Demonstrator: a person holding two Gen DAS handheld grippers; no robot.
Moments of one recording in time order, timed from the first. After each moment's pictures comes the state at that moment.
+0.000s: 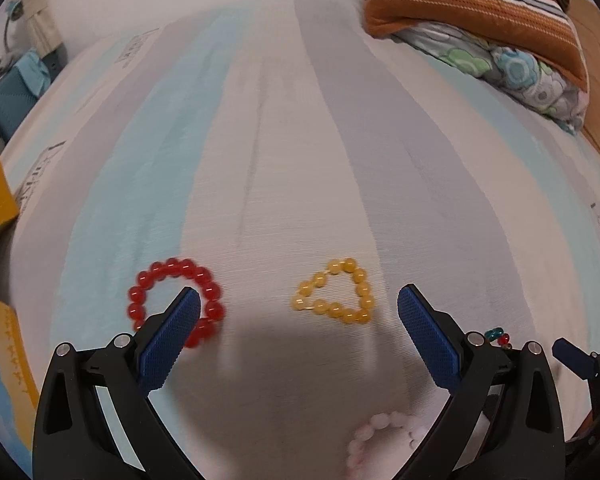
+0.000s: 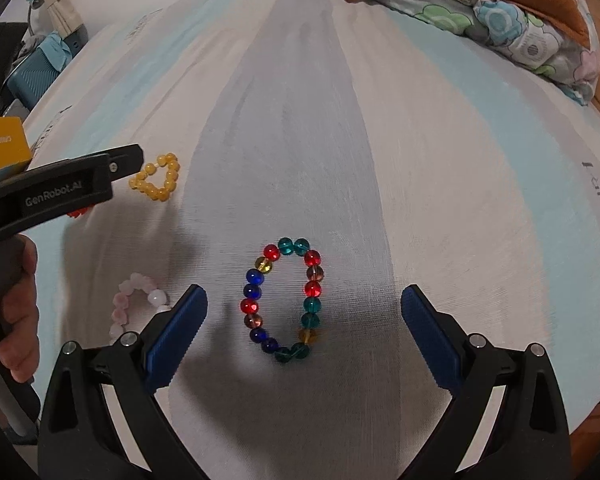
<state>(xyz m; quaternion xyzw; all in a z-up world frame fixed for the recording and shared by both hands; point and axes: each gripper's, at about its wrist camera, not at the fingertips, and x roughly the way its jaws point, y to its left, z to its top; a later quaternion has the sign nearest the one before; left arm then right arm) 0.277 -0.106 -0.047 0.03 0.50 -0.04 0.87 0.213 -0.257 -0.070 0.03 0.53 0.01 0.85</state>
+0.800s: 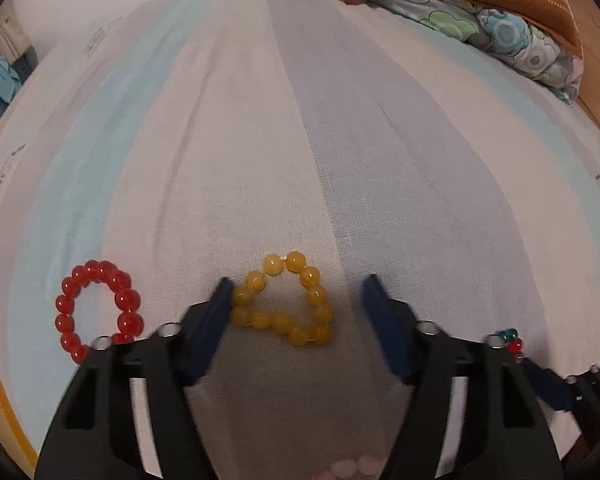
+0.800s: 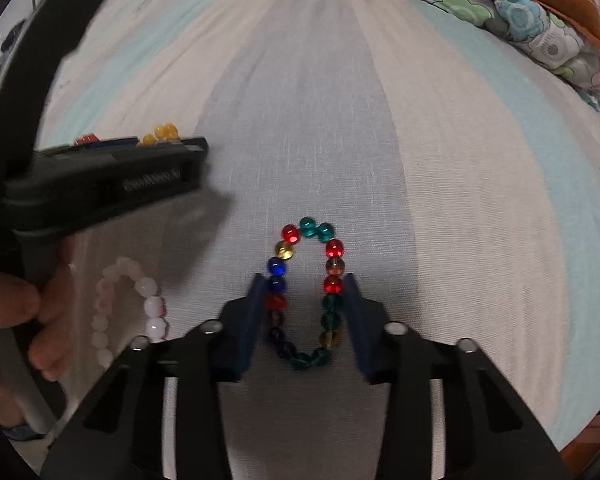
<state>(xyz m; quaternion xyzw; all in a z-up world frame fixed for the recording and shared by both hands) 0.298 -0.135 -0.085 0.04 0.53 -0.06 0.84 0.229 -0.249 -0.092 0.00 0.55 0.02 0.83</state>
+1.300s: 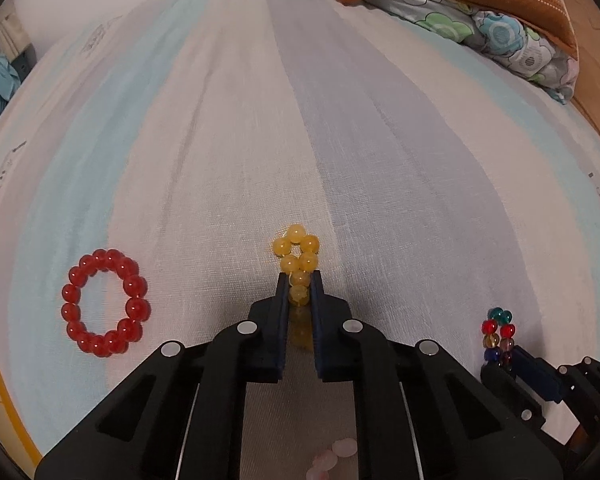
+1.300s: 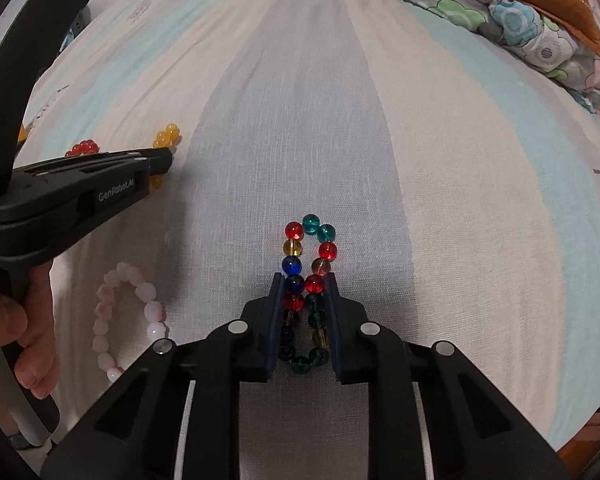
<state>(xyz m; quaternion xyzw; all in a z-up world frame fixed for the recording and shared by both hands) 0.294 -0.135 -0.080 0.04 0.53 -0.07 0.85 0.231 -0.245 -0.090 0.01 0.54 0.01 0.84</state>
